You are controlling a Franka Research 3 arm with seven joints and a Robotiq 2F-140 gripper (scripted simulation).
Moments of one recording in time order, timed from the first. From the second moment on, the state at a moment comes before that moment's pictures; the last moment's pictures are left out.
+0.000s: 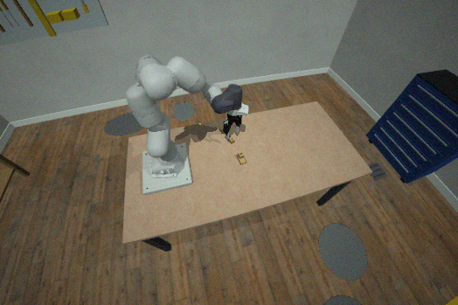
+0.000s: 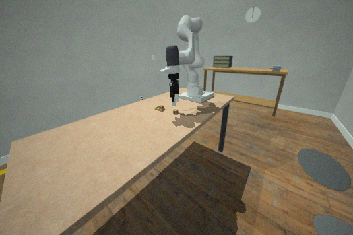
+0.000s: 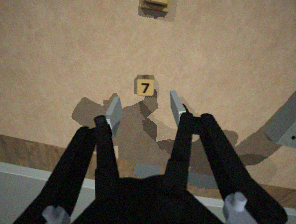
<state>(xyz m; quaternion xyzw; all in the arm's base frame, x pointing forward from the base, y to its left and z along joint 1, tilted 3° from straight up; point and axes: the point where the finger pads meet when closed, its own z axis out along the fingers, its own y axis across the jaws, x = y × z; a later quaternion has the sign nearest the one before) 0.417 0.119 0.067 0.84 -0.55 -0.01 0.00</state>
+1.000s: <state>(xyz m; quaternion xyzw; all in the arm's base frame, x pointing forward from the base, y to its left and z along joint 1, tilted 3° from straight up) 0.422 0.119 0.070 0.75 -0.66 0.01 0.01</state>
